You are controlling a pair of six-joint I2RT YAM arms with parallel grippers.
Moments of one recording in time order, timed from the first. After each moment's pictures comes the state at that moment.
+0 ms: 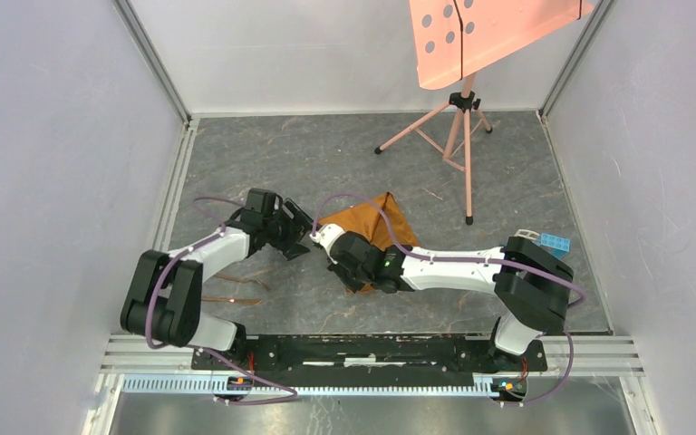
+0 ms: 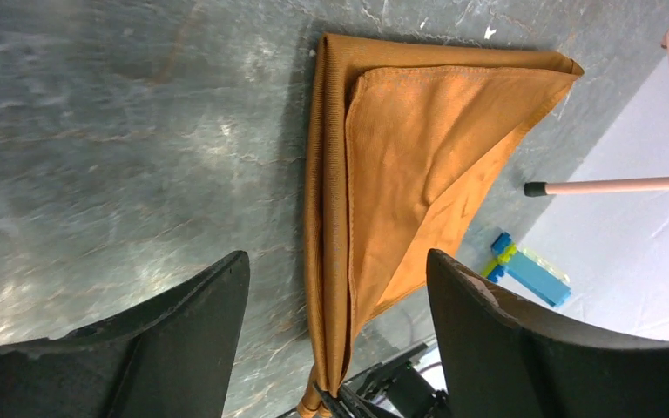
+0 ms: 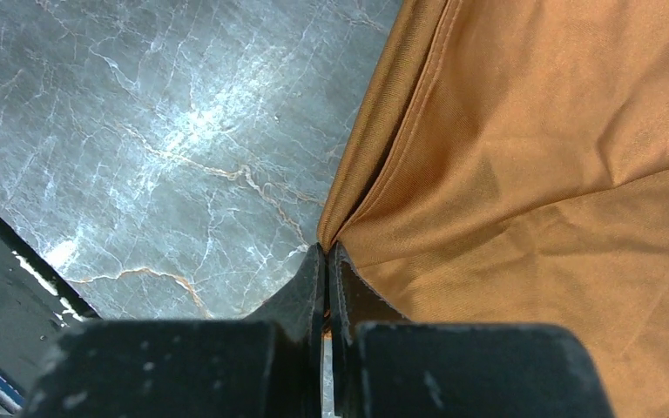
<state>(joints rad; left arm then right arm) -0.26 1.40 0.65 -0.16 0.33 -1.07 1.16 1.67 1.00 -0.21 0.18 0.19</state>
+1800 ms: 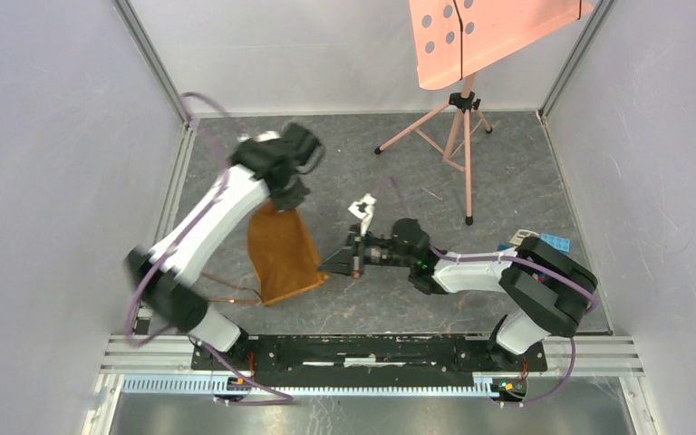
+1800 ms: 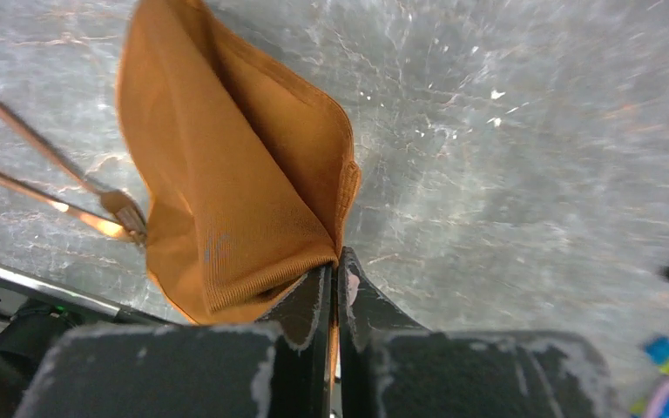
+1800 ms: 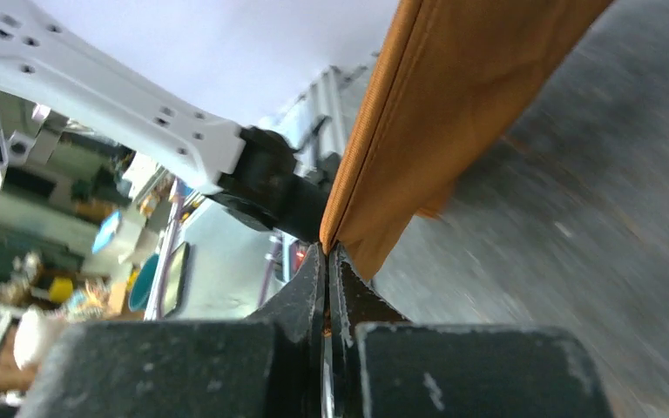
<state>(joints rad) -0.53 1.41 1.57 -1.29 -0.40 -1.05 1.01 1.57 0.72 0.83 -0.53 0.69</state>
